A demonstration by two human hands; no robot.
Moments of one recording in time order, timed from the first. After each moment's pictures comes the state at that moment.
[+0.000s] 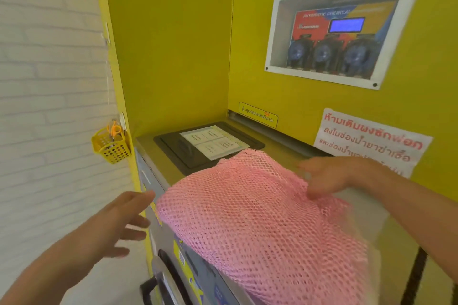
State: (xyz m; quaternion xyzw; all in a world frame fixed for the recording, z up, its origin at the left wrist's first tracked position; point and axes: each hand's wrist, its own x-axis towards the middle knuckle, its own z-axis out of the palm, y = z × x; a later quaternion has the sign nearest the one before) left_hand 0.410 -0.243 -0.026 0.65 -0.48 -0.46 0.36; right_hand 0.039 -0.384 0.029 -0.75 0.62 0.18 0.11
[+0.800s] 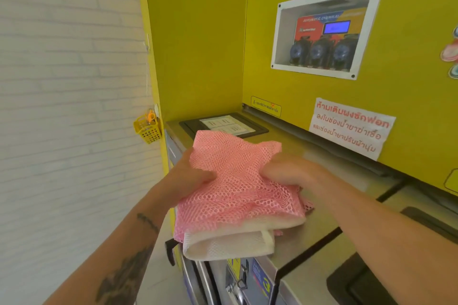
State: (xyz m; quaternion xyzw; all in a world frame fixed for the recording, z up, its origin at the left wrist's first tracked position) left_hand 0.311 -0.226 -0.035 0.66 -0.46 -0.42 0.42; right_hand 0.077 -0.272 0.010 -0.76 0.62 -0.01 0.21
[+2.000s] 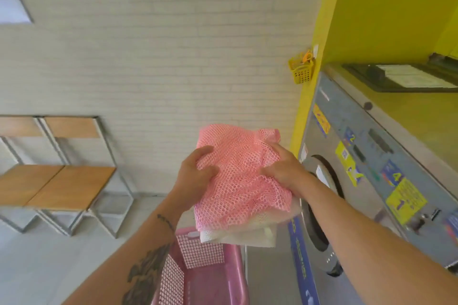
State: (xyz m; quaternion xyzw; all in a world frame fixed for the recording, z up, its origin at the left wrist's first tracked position) left_hand 0.501 0.078 -0.155 0.73 -0.29 -0.24 0.57; right_hand 0.350 -0.108 -0.160 -0.72 0.33 -0.17 0.59
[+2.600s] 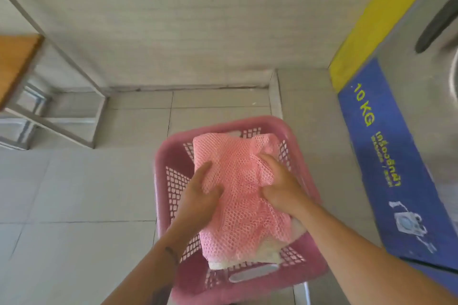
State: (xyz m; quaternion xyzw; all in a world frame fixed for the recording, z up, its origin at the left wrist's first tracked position) left_hand 0.663 0.153 -0.745 0.80 -0.15 -0.41 0.41; right_hand 0.525 -0.003 -0.760 -0.69 0.45 0.03 0.56
